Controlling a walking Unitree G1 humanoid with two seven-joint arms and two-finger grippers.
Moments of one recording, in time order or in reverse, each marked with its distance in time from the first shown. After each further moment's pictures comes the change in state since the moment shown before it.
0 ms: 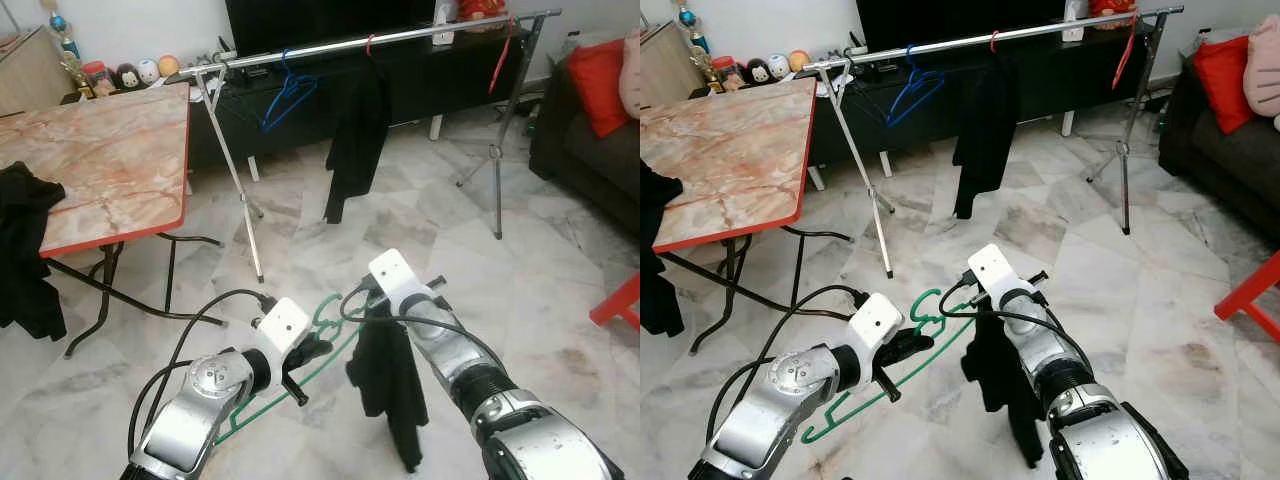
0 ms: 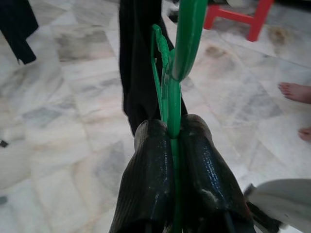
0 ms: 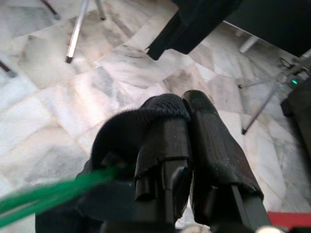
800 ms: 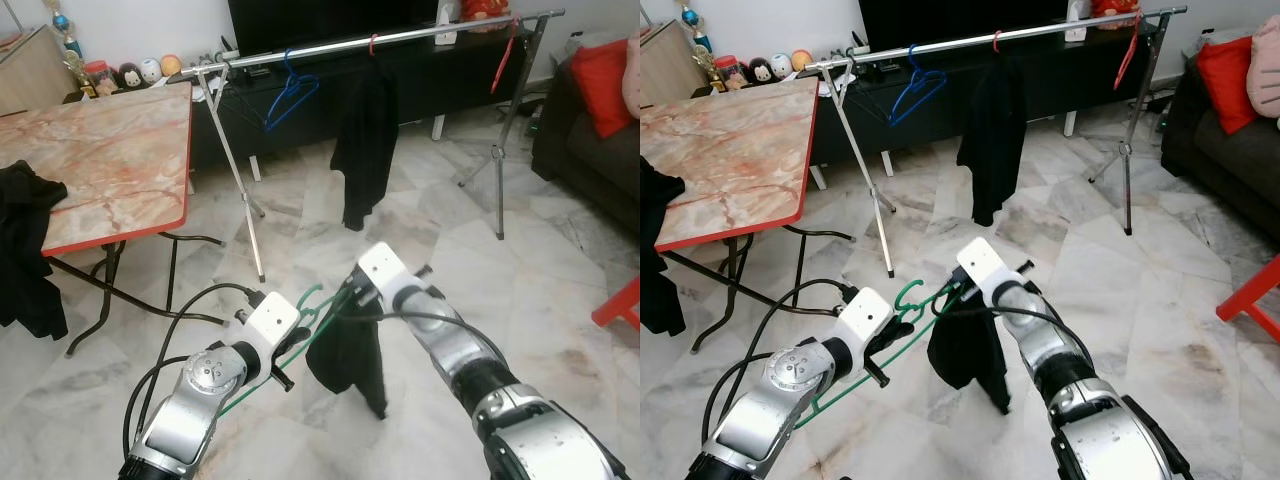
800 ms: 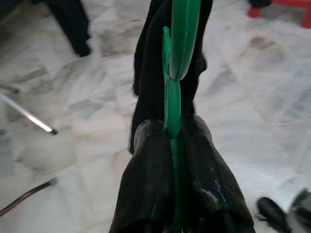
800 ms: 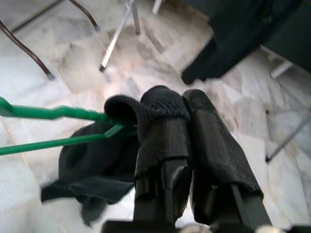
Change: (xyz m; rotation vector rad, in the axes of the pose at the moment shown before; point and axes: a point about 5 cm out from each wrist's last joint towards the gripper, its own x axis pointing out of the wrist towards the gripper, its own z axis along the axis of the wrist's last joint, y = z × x) left arm 0.000 0.020 -0.006 0.060 0.021 0.162; right arm -0.001 0.003 0.006 -0.041 -0.054 0.157
